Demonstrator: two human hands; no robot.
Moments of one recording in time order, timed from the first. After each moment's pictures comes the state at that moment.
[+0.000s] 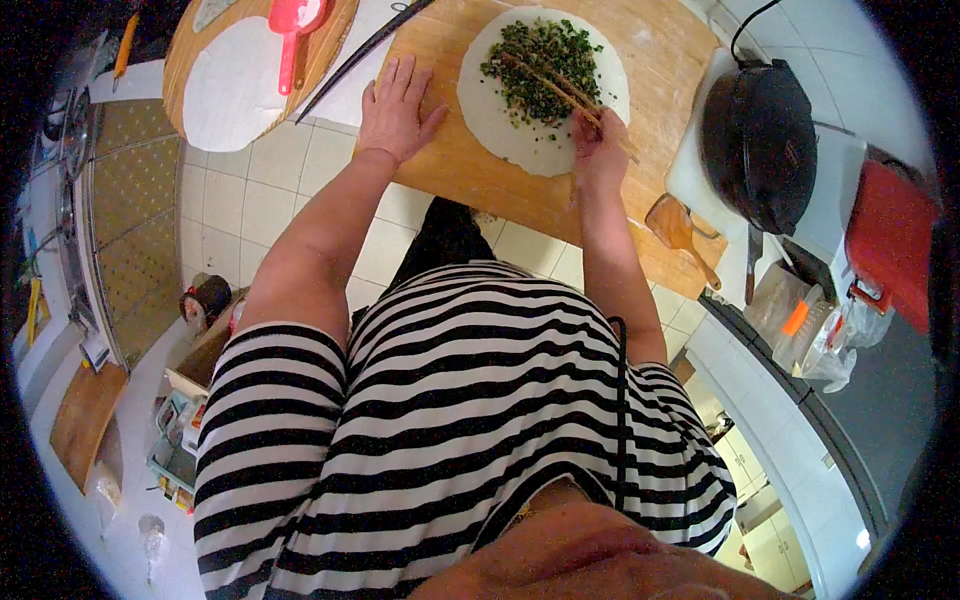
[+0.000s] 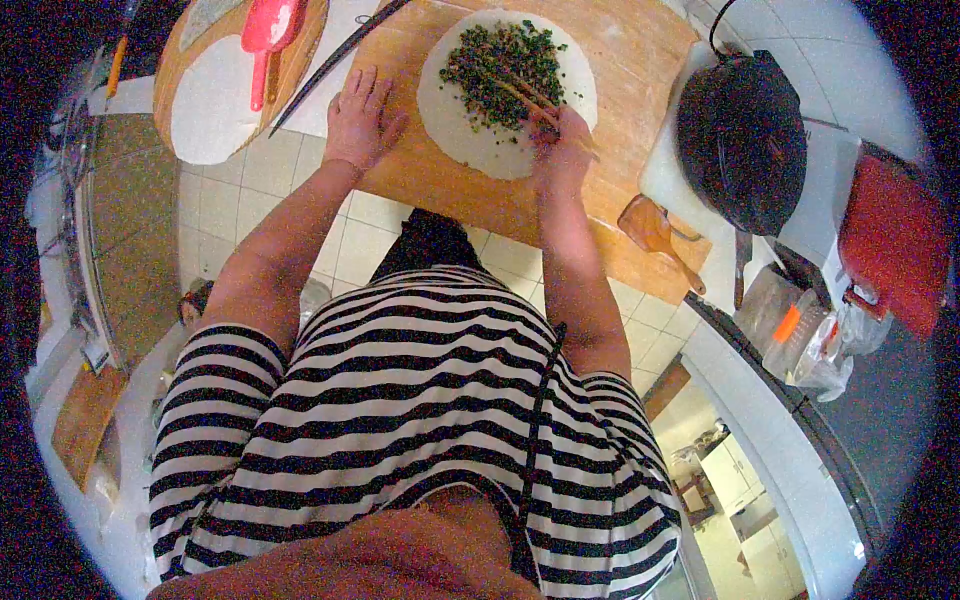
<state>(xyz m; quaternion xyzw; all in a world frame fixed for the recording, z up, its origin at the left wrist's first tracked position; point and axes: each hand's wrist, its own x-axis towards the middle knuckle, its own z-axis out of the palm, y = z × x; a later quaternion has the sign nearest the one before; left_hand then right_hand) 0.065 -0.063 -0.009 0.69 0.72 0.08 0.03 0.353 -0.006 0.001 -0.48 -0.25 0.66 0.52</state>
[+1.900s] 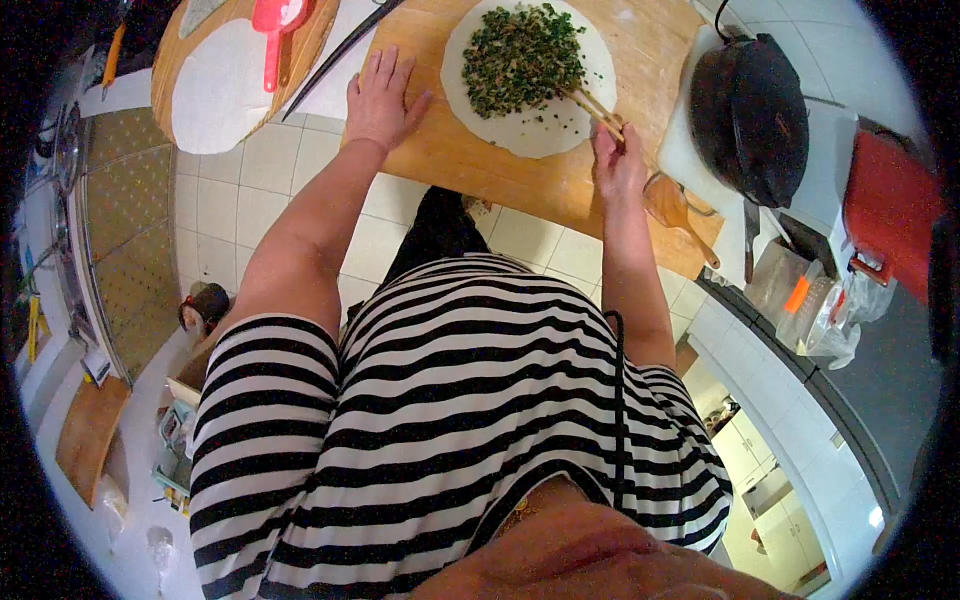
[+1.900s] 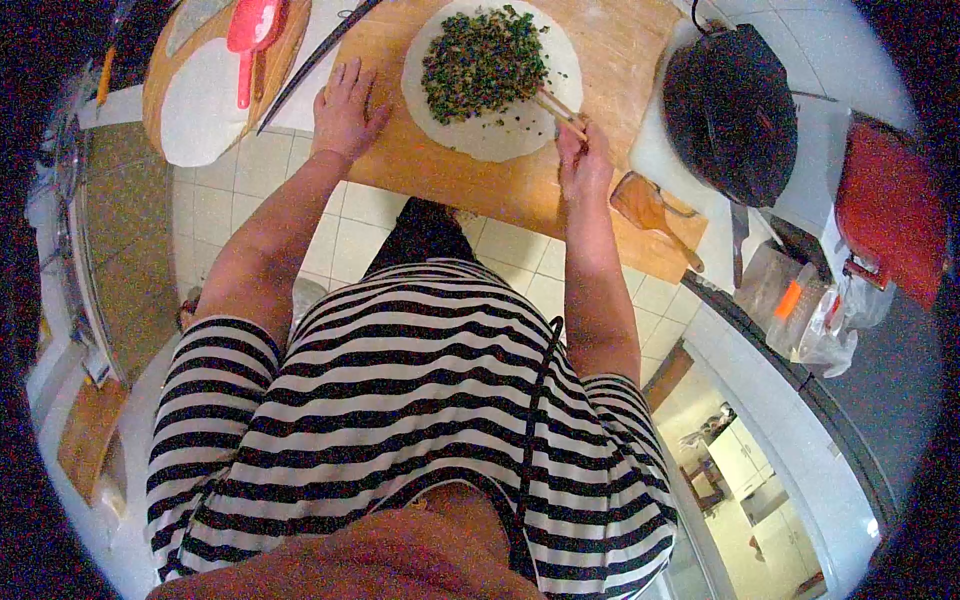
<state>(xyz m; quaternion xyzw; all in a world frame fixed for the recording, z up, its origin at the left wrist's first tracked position) 0.065 -0.063 -0.010 0.69 0.72 0.08 0.00 0.431 -0.019 -0.023 -0.47 -0.07 0.68 0.57</state>
